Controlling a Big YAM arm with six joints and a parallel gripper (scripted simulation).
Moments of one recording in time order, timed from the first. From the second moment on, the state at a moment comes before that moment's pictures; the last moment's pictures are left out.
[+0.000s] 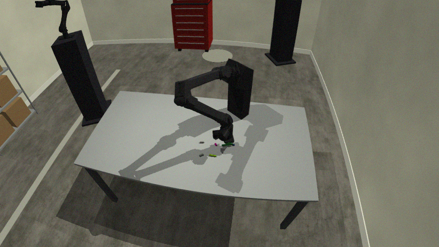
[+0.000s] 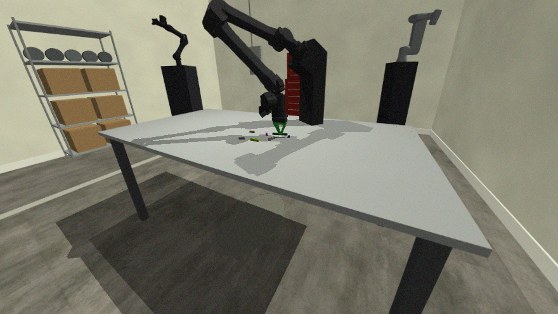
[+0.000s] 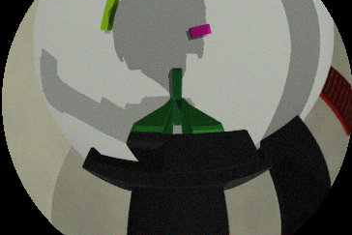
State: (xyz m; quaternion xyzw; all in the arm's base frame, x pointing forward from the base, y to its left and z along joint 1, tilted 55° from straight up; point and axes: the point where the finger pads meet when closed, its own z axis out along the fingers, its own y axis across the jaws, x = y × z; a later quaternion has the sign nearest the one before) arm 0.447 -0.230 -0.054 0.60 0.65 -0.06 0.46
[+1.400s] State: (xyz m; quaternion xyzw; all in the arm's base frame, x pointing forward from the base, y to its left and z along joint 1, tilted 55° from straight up) arm 0.447 -0.230 -0.054 0.60 0.65 -0.06 0.46
